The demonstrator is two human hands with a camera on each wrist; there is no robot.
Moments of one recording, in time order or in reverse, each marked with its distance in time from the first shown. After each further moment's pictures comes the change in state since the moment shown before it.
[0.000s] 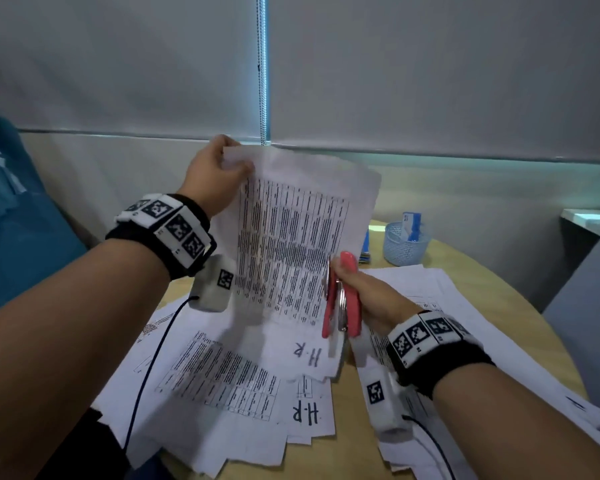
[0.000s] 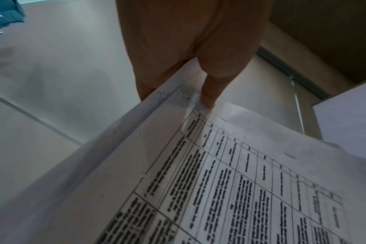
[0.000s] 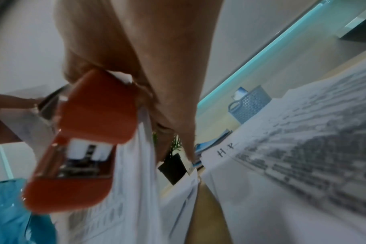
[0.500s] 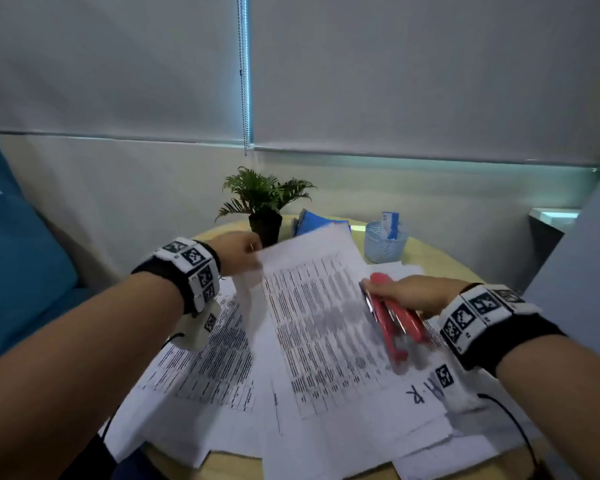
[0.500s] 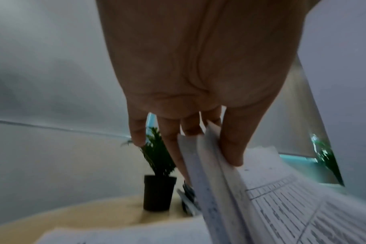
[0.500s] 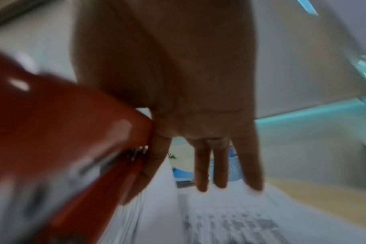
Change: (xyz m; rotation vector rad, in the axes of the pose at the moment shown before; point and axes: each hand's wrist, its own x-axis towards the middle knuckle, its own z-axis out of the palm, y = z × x) left_hand -0.052 -0.030 0.042 0.707 -0.701 -0.071; right_hand -0.045 -0.030 -0.078 -0.915 0.135 0.412
